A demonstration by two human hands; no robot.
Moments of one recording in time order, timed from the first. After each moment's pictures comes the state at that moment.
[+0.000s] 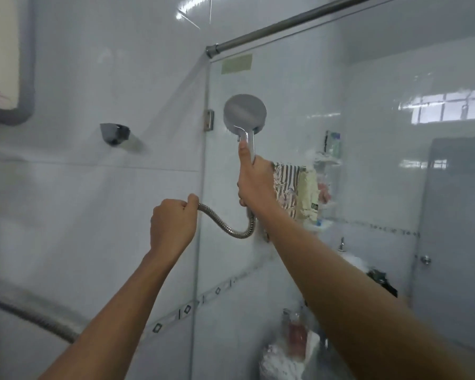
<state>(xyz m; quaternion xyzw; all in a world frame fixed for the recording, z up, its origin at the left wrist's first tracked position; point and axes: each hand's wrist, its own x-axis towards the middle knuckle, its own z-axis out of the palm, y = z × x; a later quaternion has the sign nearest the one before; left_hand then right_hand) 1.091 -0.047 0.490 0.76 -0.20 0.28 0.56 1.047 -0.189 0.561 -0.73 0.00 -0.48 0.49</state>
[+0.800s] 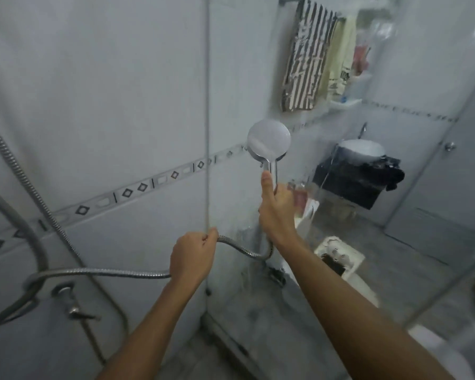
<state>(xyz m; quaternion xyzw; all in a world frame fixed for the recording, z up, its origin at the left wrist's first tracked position) 0.969 -0.020 0.176 0.89 -0.13 0.07 0.43 0.939 -0.192 0.237 -0.76 0.17 -0.35 0.52</state>
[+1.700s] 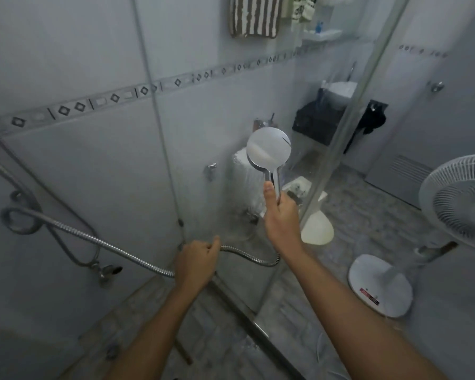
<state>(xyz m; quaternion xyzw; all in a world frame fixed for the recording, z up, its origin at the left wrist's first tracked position) 0.692 -0.129 0.079 0.93 -0.10 -0.05 0.35 0.656 -0.306 0.138 -0.79 0.22 -0.29 0.49</state>
